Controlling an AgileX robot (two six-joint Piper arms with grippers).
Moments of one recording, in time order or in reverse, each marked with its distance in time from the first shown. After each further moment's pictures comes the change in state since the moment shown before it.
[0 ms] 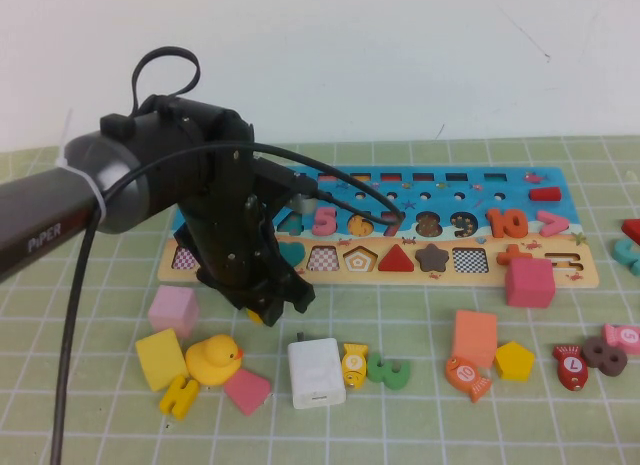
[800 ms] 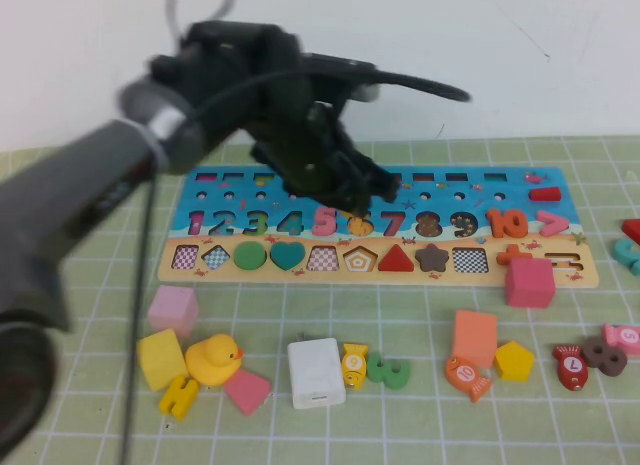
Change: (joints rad) right arm 0.000 0.000 0.000 0.000 0.000 0.000; left arm -0.053 0.139 -0.395 -0.116 -0.075 -0.083
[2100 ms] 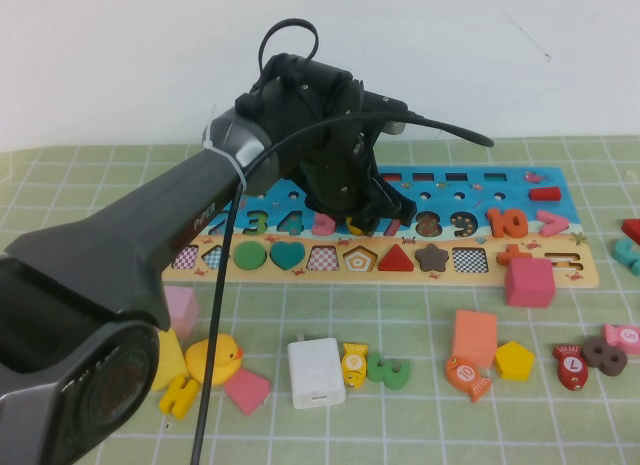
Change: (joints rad) right arm 0.000 0.000 0.000 0.000 0.000 0.000; left arm -0.048 0.218 -0.211 0.162 0.063 -0.099
